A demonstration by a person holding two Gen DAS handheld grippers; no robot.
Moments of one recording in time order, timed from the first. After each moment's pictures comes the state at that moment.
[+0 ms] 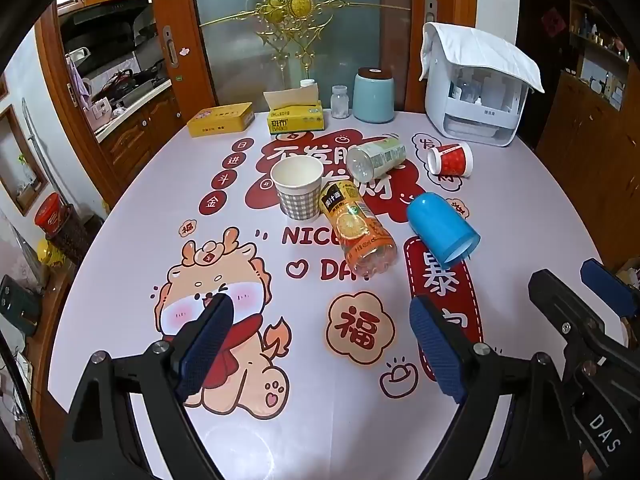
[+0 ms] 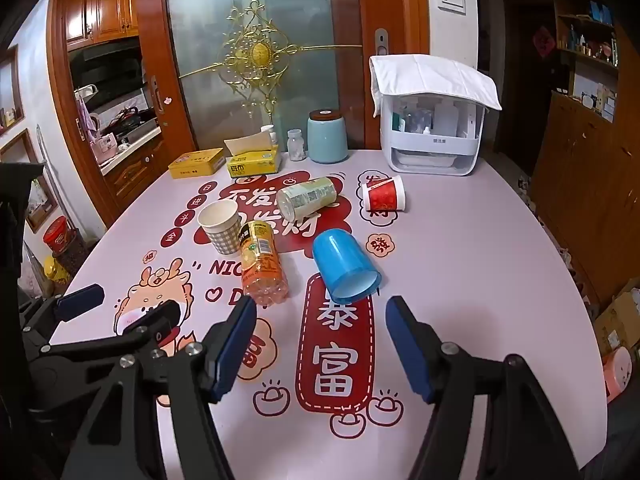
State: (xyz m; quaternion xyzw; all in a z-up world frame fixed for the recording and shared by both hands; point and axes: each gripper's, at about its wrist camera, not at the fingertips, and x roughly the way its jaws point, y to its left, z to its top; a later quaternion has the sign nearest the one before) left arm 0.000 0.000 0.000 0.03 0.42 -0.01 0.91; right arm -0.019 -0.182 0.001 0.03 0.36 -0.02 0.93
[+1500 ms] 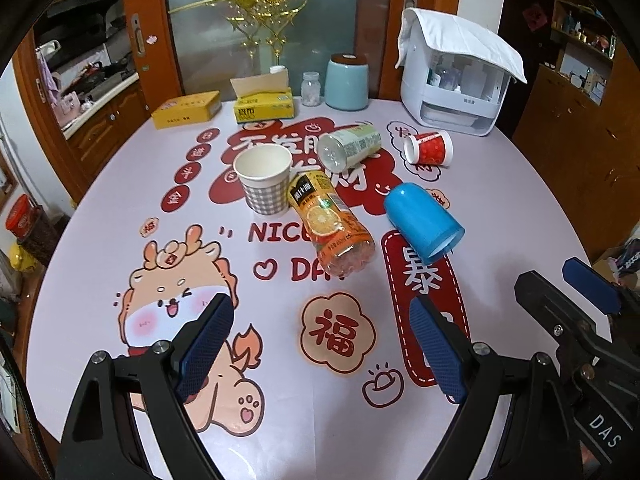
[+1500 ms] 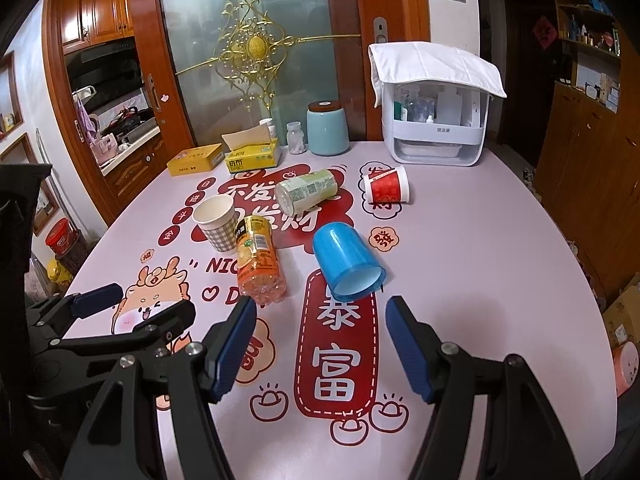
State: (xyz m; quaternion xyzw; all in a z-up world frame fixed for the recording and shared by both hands) left arm 0.026 0.001 -0.021 0.01 0.45 -0.07 0.89; right arm -0.009 -0.186 -0.012 0.05 0.37 -0.01 0.93
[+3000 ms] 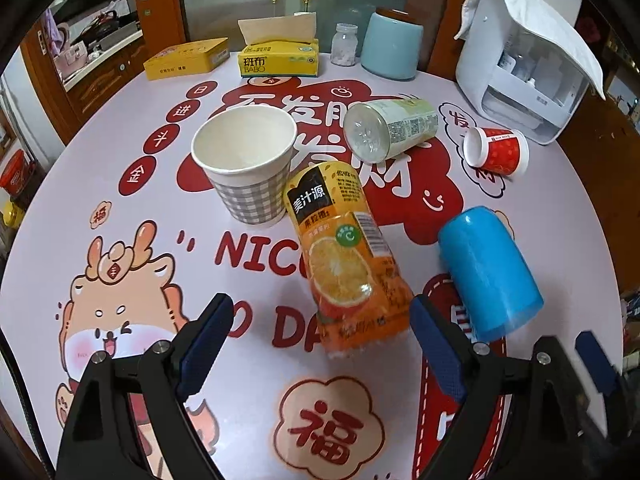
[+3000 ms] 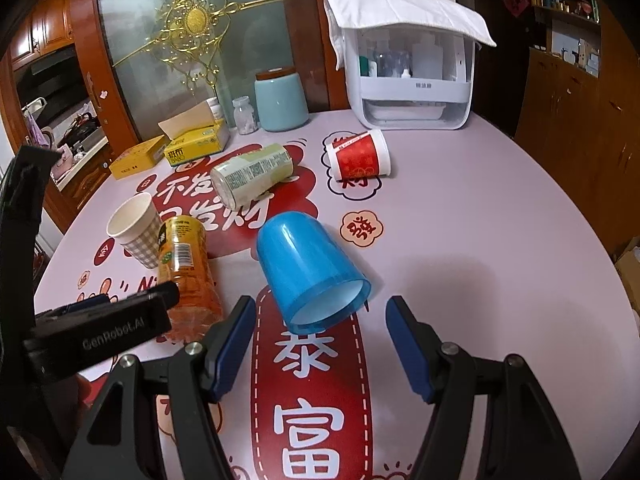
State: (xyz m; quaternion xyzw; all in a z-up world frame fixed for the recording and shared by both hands) left arm 0.148 -0.014 -0.102 -0.04 0.50 -0.01 0.86; right arm 0.081 -0.214 -0.091 0.08 0.40 -0.07 0.91
